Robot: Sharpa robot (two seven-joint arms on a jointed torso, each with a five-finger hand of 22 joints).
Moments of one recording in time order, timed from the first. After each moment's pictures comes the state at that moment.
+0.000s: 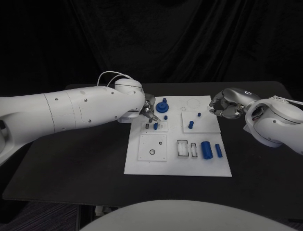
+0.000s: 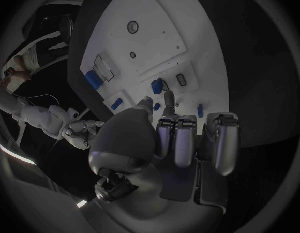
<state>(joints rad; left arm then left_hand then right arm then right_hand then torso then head) 1.35 -0.49 -0.21 1.29 -1.19 0.22 -0.55 1.19 0.10 -0.01 0.27 0.15 1.00 0.06 0.06 1.08 1.47 0.00 1.57 1.31 1.47 -0.06 1.57 1.31 0.01 1.47 0.06 1.51 1.31 1.30 -0.93 -0.25 1.55 -1.44 -0.38 -0.24 1.44 -0.05 0.19 0.24 0.34 0.85 0.13 0.26 0.10 1.41 0.04 1.45 1.31 1.47 -0.04 1.24 1.20 0.09 1.43 0.07 1.12 1.31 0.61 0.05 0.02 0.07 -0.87</state>
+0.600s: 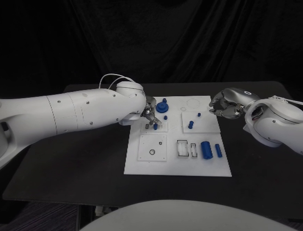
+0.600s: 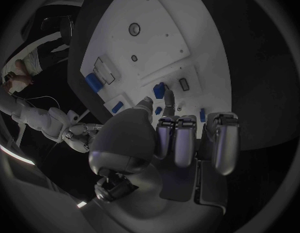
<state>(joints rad) 1.34 -0.49 -0.21 1.29 -1.19 0.23 -0.55 1.19 0.11 -0.01 0.27 0.16 1.00 0.07 0.06 1.08 1.47 -0.01 1.57 1.31 1.47 -0.06 1.57 1.31 0.01 1.47 0.06 1.50 1.31 1.30 -0.93 -0.25 1.54 -1.44 -0.38 -0.24 1.44 -0.05 0.19 0.24 0.34 0.85 0.13 0.26 0.10 1.41 0.04 1.45 1.31 1.47 -0.04 1.24 1.20 0.09 1.43 0.07 1.12 1.31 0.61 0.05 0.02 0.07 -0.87</state>
